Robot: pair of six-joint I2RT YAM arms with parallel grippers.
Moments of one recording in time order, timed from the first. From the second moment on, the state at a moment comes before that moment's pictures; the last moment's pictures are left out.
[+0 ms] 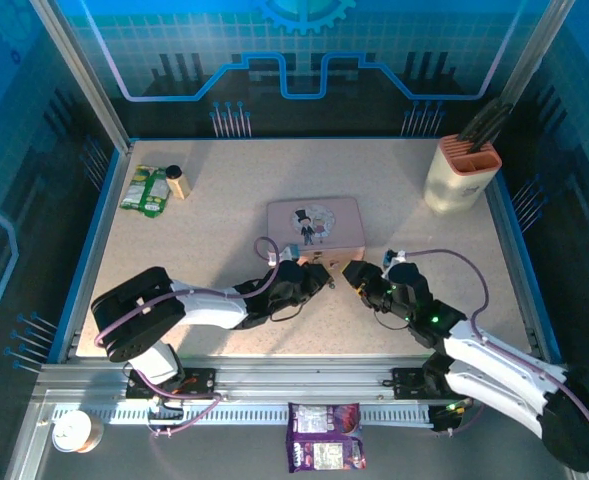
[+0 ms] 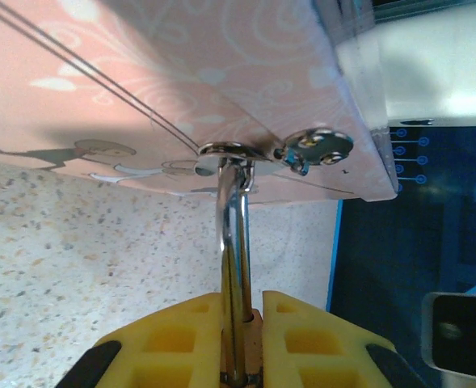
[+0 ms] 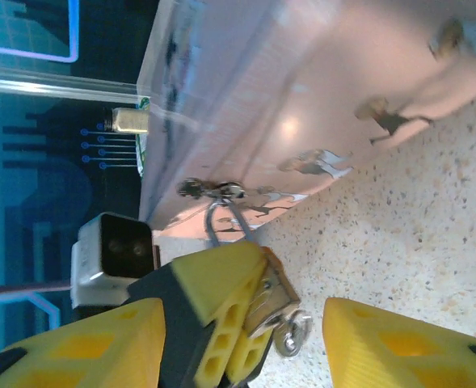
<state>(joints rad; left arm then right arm) -0.95 1.62 0.62 0.53 -0.14 -1.47 0.66 0.77 0.31 0.02 -0.06 1.28</state>
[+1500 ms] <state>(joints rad) -0.85 1.49 0.56 0.44 -0.08 -1.42 1.04 1.30 0.21 0.75 0.36 -0.25</state>
